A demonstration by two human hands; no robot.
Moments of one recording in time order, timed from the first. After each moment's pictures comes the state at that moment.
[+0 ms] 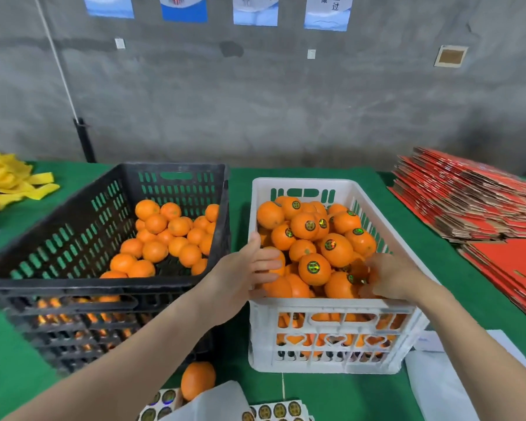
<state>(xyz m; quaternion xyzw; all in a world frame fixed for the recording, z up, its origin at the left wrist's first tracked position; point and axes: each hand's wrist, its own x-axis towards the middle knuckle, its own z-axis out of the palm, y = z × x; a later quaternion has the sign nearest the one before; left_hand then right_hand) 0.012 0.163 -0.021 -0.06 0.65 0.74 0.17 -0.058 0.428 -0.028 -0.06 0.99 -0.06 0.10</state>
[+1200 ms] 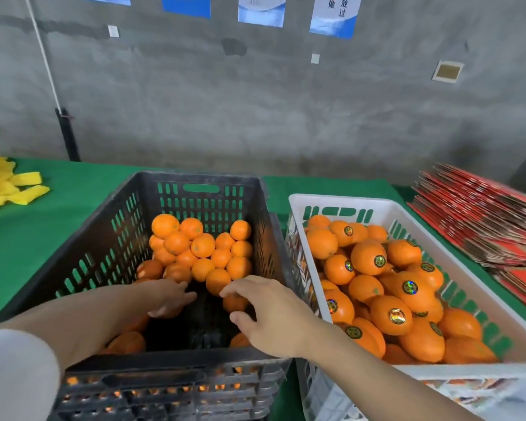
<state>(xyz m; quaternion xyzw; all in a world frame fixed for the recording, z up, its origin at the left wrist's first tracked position) -0.145 -0.097 -0.134 0.16 0.90 -0.26 0.30 -0.044 0.143 -0.030 -0.38 0.90 -0.23 0.03</state>
